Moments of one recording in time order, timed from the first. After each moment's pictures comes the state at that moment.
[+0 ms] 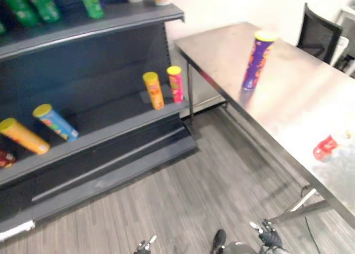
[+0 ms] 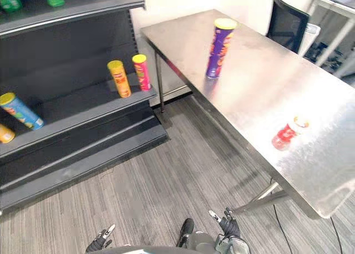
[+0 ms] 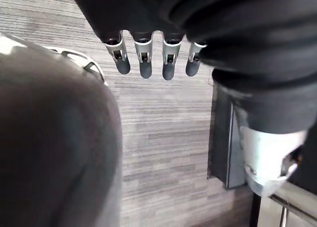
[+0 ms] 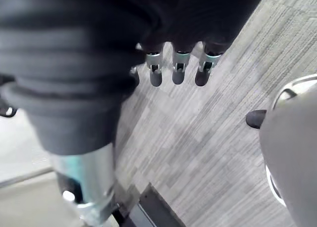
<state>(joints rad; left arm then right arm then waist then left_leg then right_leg) 0.16 0.11 0.01 1.12 -0.53 -0.19 -0.11 0.09 -0.09 -0.07 1.12 0.44 -0.37 0.06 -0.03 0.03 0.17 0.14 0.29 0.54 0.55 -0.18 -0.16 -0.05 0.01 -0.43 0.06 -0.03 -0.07</state>
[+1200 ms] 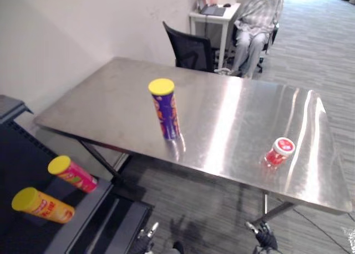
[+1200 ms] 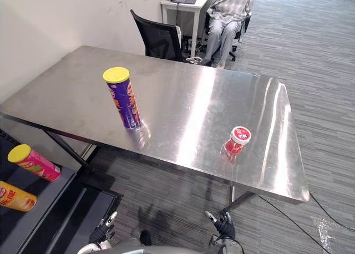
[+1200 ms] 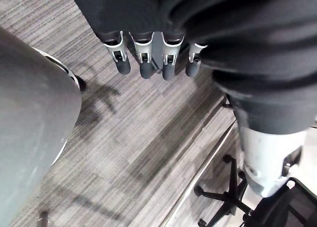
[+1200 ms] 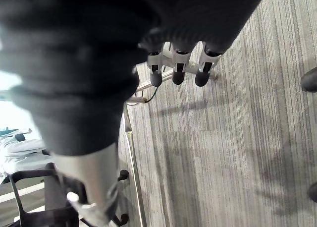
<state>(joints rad) 0.14 0.06 0.08 1.07 -0.46 -0.24 -0.09 0.12 -0.02 -0.08 1.06 0.35 -0.38 -0.02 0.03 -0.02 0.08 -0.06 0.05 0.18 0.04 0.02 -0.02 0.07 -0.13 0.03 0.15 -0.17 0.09</state>
